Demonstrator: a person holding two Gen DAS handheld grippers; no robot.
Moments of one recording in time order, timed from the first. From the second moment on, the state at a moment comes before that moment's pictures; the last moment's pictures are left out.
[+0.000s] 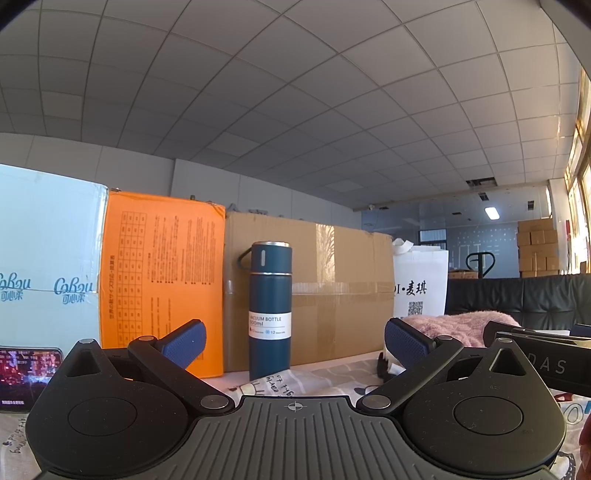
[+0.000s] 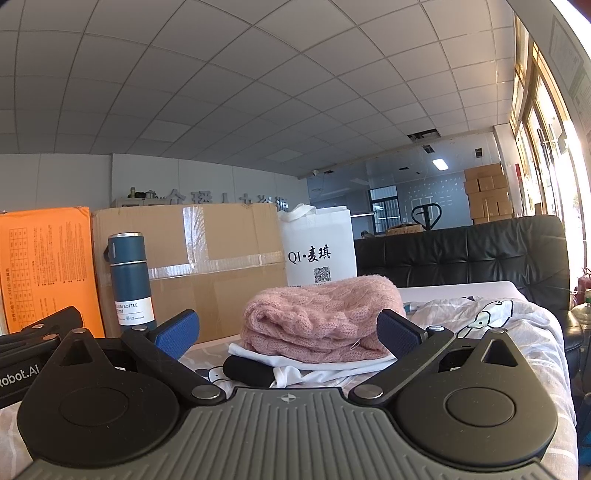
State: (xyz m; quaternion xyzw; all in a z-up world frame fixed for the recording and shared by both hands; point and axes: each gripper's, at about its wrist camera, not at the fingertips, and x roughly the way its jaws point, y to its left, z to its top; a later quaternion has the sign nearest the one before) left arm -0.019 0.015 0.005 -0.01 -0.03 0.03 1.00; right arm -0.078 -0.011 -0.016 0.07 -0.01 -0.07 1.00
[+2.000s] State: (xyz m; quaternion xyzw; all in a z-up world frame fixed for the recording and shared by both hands) left arm -0.019 0.017 0.005 -0.01 -0.03 0.05 1.00; right arm -0.074 -0.013 -0.016 0.07 0.00 -0.07 0.99
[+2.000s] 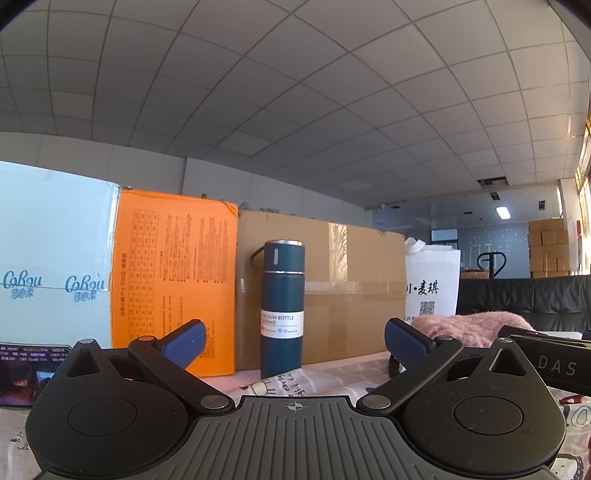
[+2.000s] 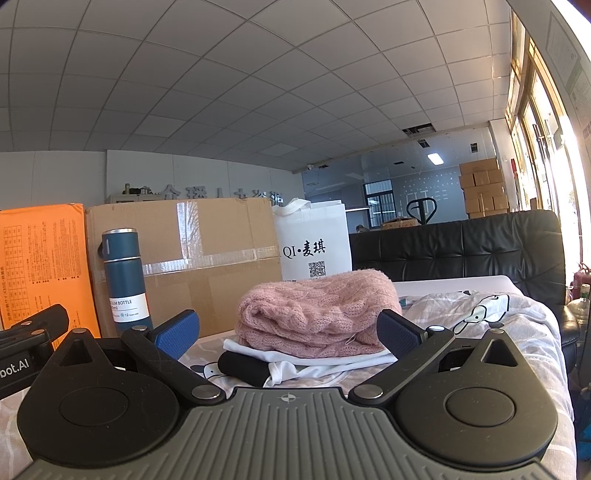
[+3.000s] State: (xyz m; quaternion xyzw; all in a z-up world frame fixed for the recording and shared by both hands) left arm -0.019 0.018 0.005 -0.01 -0.03 0.05 1.00; right arm -0.073 -0.012 -0.016 0.07 0.00 -0.07 1.00
